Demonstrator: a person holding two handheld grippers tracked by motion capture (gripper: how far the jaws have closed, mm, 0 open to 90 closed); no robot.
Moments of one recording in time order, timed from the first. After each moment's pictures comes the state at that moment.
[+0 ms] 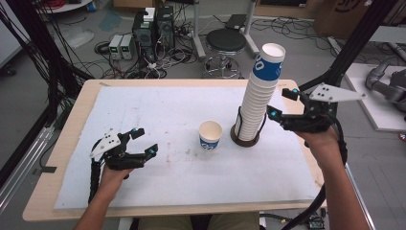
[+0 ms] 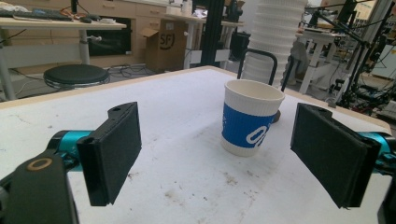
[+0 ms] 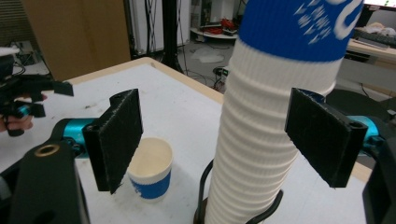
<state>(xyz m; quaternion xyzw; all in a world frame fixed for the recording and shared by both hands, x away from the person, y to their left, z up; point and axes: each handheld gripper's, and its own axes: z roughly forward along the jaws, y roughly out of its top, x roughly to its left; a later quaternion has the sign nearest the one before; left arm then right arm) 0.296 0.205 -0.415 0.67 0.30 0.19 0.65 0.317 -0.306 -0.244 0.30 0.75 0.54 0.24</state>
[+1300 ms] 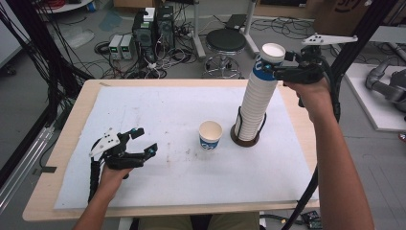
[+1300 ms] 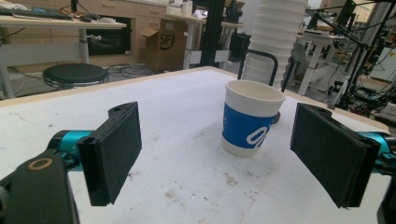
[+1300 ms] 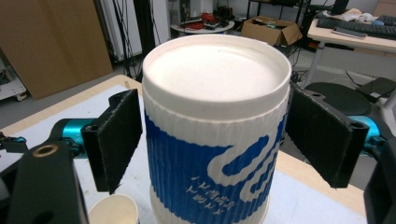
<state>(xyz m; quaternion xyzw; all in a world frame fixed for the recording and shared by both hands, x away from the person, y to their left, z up) 0.297 0.207 -0.415 0.67 0.30 0.19 0.65 0.397 -0.289 -0.185 0.35 0.74 0.52 0.24</state>
